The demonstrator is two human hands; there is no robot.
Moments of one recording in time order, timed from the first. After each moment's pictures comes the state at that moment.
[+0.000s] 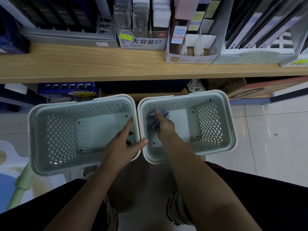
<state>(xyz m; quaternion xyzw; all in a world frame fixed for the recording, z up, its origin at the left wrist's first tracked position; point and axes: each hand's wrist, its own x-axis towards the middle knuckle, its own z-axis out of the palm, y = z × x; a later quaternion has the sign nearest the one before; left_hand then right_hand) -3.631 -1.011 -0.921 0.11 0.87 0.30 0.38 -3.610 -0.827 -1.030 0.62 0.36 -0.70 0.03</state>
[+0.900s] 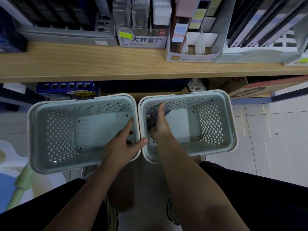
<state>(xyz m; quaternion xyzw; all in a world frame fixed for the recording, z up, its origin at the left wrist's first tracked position) -3.631 -1.010 -0.921 0.12 0.88 0.28 0.37 -3.626 -0.853 -1.012 0.55 0.25 -0.80 0.01</state>
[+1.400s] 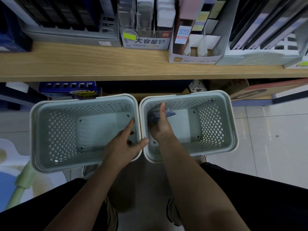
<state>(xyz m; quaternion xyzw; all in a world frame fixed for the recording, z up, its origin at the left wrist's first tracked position) -3.632 -1.011 -0.923 0.12 0.87 0.29 0.37 -3.625 -0.851 -1.002 0.53 0.25 -0.81 -0.02</state>
